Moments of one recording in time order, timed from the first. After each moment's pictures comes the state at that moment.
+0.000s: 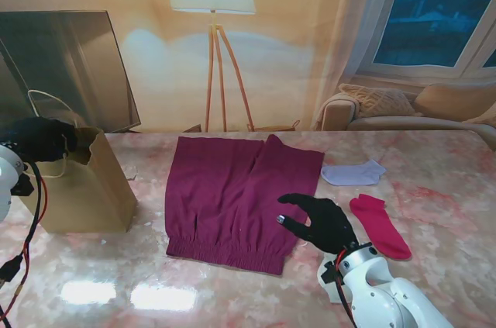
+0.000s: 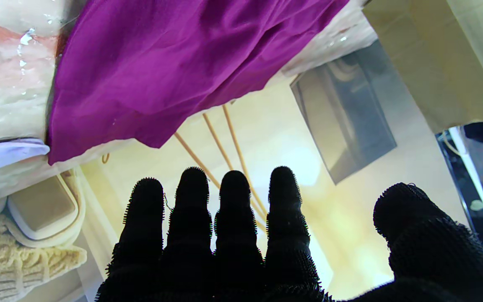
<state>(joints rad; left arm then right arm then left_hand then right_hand) 1.50 -1.01 -1.76 -1.79 1.03 -0.07 -0.46 -1.77 -1.11 1.28 -1.75 -0.73 -0.11 -0.16 0.95 -0.62 0.67 -0.08 0.73 -0.17 0.94 0.53 1.10 0.02 0.19 0.79 0.91 0.09 0.50 0.70 0.75 0.10 1.05 0.26 0.20 -0.15 0.52 0.03 0.45 -0.07 0.34 0.41 0.63 0.00 0.16 0.14 0.57 0.01 0.15 0.30 0.26 0.02 0.62 0.33</state>
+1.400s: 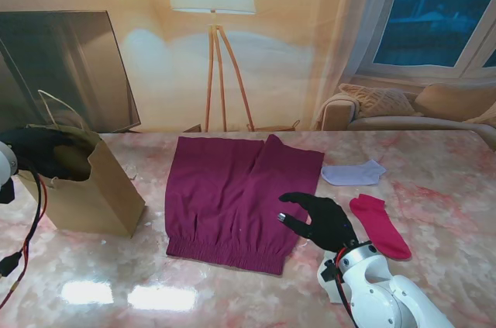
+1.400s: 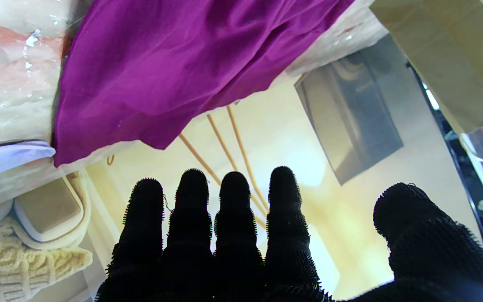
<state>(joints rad) 1.44 -0.98 -1.76 -1.83 1.13 -0.10 -0.84 -1.75 -1.11 1.28 -1.74 -0.72 -0.10 -0.16 0.29 -0.77 0.96 -0.16 0.38 0.10 0.10 0.18 0.32 0.03 0.10 0.20 0.22 0.01 0.10 0.25 0.03 0.08 0.37 0.22 0.20 -0.15 0.52 0.03 0.45 -0.07 0.34 0.41 0.61 0.00 0.17 0.14 0.55 0.01 0.15 0.30 0.25 0.02 0.62 0.33</state>
